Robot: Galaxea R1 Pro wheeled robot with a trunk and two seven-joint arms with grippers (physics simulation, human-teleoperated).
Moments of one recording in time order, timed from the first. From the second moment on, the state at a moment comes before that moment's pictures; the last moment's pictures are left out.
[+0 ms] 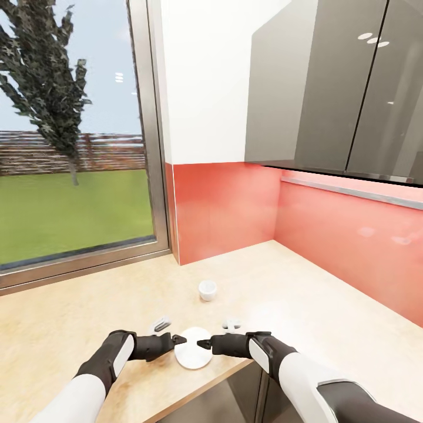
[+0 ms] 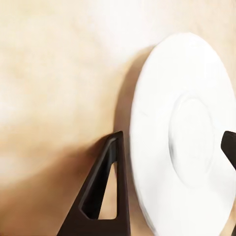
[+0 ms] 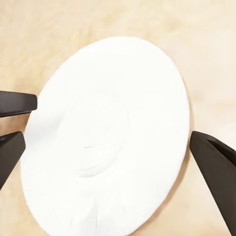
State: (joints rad) left arm -0.63 -0.03 0.22 -0.51 0.09 0.72 -0.51; right arm -0.81 0.17 0.04 -0.09 -0.09 0.24 0.59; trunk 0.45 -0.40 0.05
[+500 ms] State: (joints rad) left arm -0.63 -0.03 0.22 -0.50 0.09 0.72 -0.51; right arm -0.81 0.17 0.04 -0.09 -0.09 0.24 0.59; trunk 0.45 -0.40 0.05
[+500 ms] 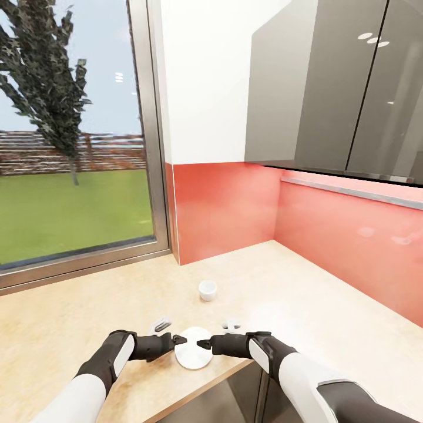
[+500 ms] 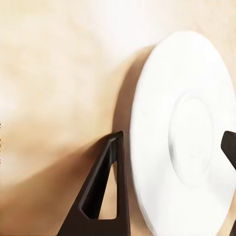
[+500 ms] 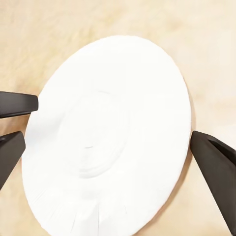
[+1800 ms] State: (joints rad) left arm -0.63 -0.03 0.22 -0.50 0.19 0.73 -0.50; right arm -0.81 0.17 0.04 -0.10 -0.09 0.24 0.60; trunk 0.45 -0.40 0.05
